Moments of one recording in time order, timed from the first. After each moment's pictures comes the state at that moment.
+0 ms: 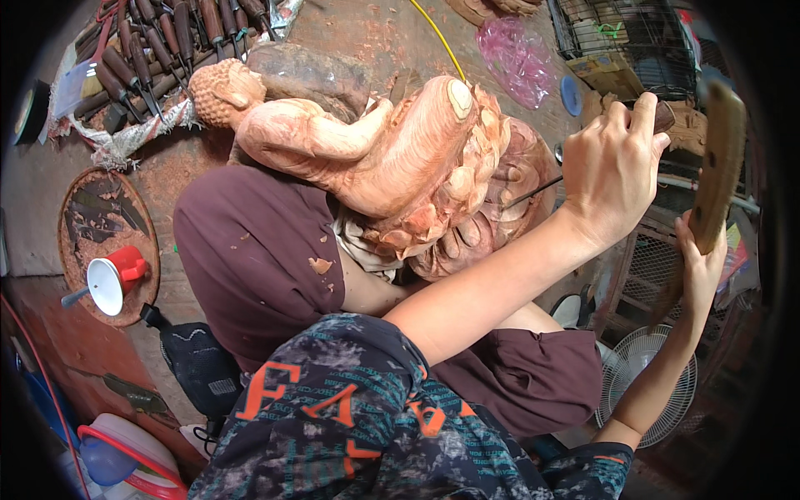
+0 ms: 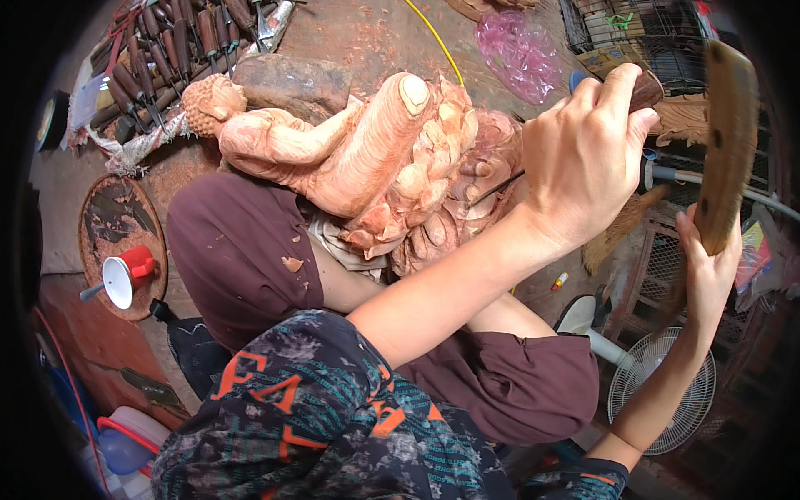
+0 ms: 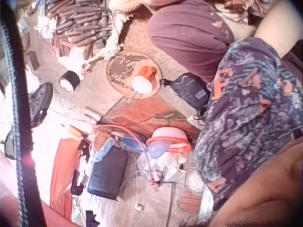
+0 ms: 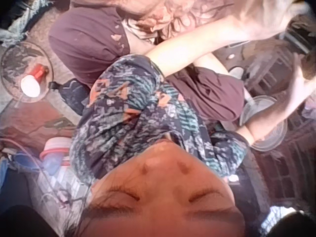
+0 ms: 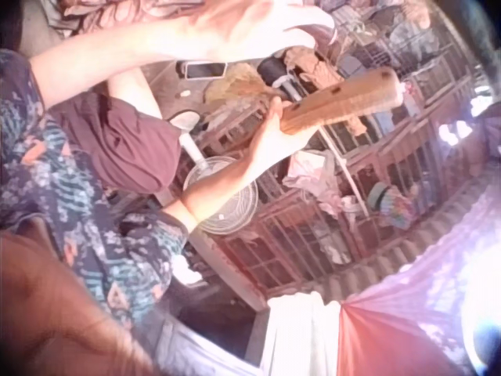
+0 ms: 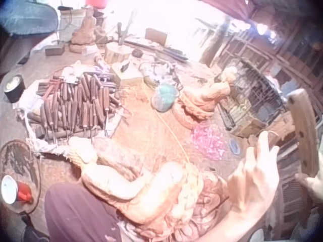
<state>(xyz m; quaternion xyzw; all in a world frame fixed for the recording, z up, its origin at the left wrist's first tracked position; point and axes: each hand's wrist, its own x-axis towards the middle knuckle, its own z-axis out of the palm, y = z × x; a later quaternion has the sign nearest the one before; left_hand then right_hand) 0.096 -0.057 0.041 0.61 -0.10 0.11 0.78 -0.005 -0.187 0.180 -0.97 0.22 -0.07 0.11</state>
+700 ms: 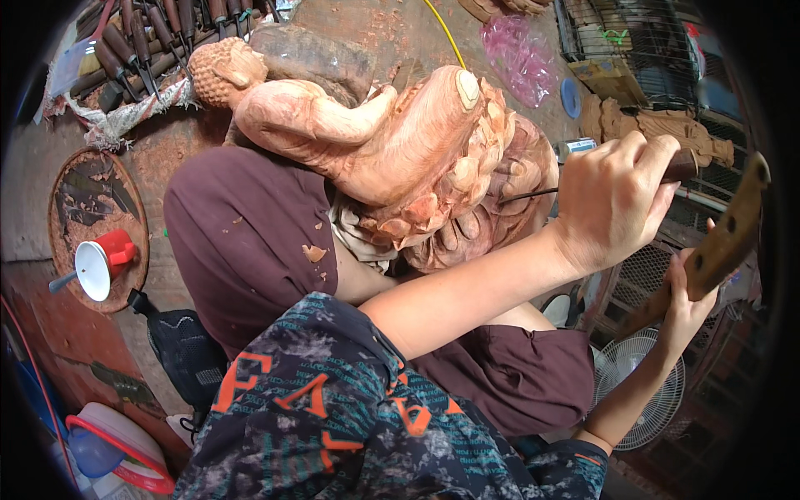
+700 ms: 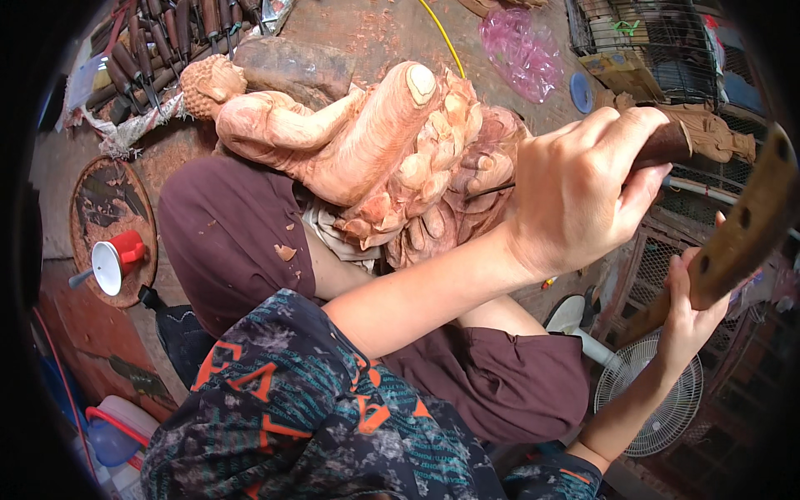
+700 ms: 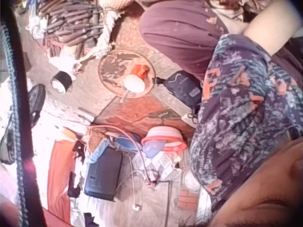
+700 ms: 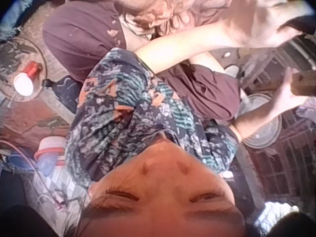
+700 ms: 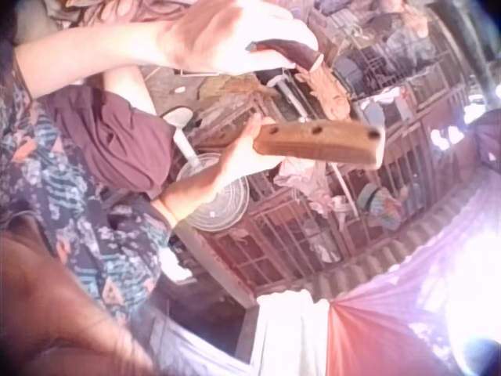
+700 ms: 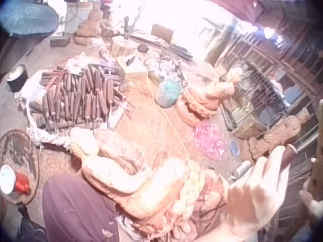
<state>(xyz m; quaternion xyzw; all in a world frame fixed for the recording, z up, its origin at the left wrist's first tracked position) 0.080 -0.038 0.035 0.55 -0.13 0.15 0.81 -0.038 -0.152 0.169 -0.96 0.18 -0.14 0.14</state>
